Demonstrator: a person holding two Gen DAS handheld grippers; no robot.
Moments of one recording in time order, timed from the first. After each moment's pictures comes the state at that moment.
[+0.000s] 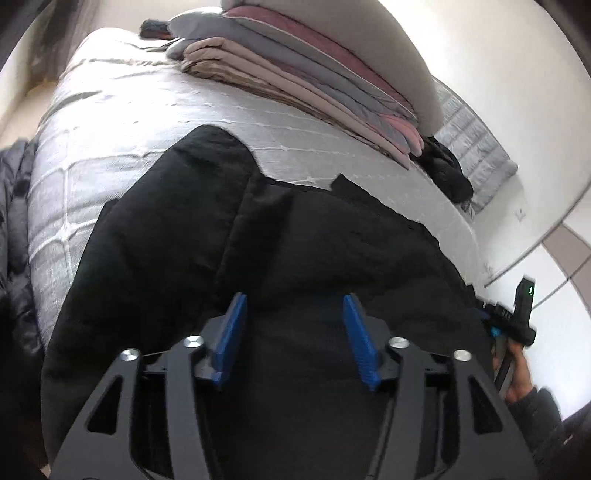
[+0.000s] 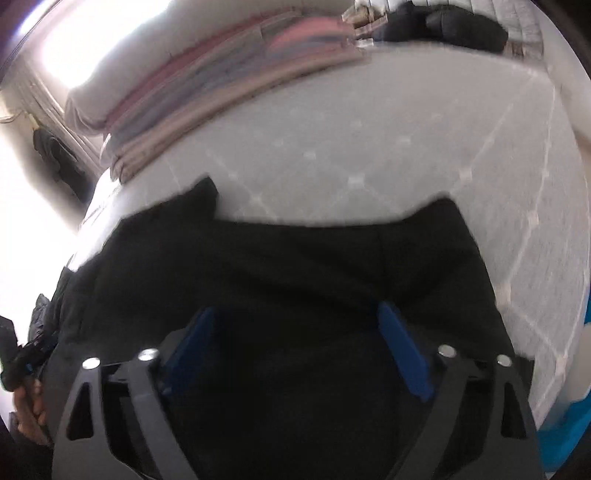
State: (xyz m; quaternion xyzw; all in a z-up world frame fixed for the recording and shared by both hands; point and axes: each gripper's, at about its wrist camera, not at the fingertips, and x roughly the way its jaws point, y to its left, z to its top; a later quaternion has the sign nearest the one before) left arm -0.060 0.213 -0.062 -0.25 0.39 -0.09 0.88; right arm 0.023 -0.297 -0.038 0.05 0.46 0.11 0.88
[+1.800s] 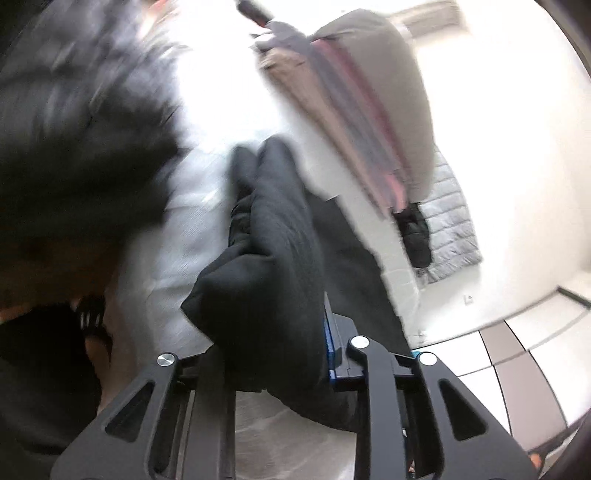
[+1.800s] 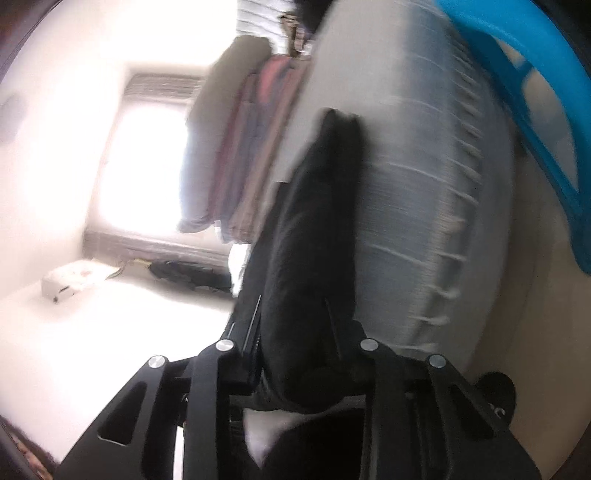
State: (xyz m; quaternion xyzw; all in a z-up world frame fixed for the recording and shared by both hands) left arm -0.208 0.290 -0.034 -0.46 0.34 -0.09 0.81; right arm -0.206 -0.435 -0.024 0.44 0.39 0.24 0.77
